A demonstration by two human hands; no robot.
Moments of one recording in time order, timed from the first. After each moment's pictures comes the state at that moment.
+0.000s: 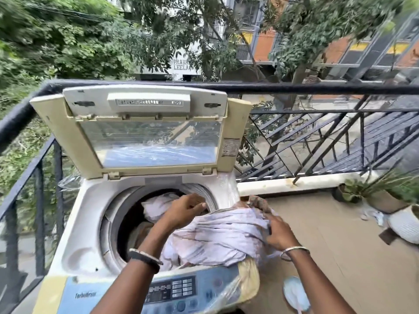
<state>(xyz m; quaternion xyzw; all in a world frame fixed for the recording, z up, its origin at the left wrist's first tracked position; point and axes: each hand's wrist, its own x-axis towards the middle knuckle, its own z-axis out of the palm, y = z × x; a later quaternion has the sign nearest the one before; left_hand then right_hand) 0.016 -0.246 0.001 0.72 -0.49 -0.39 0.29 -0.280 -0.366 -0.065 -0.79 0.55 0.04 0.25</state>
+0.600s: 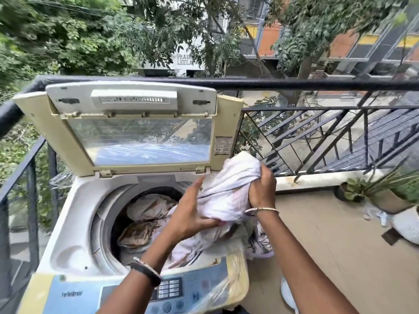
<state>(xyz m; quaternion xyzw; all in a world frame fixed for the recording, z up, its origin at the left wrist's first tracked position) -0.030 -0.254 0.007 0.67 -0.56 -0.28 0.40 -0.181 -0.376 0.062 -0.65 0.52 -0.43 0.35</state>
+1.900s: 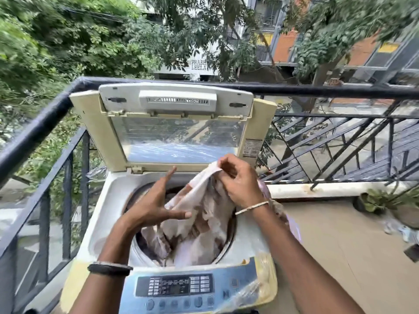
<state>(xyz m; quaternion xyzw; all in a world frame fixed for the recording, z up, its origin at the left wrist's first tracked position) 0.091 -0.170 0.061 0.72 -0.53 -0.31 0.32 -0.086 -0.321 0.083 -0.77 0.27 -0.35 0.45</state>
